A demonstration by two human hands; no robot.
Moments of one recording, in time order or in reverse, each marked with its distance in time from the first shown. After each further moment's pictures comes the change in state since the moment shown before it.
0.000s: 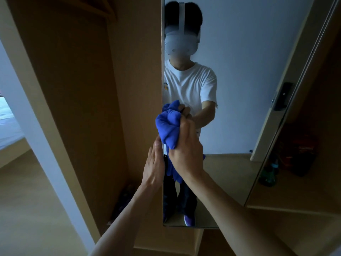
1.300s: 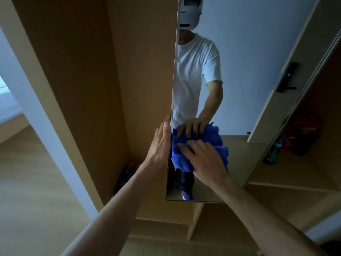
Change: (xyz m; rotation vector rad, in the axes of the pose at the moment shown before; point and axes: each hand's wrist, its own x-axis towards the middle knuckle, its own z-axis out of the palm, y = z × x) left_hand 0.004 -0.017 -0.014 0.081 -0.148 0.049; right_hand -0.082 0.065 -0.017 -0.503 -0.600 -0.445
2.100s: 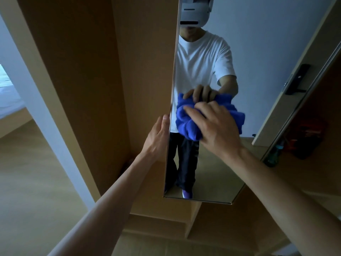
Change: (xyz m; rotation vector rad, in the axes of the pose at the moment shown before) left_hand 0.000 0.019 -0.007 -0.019 0.010 -0.130; right_hand 0.049 0.046 -0.062 -0.016 0.302 -0.055
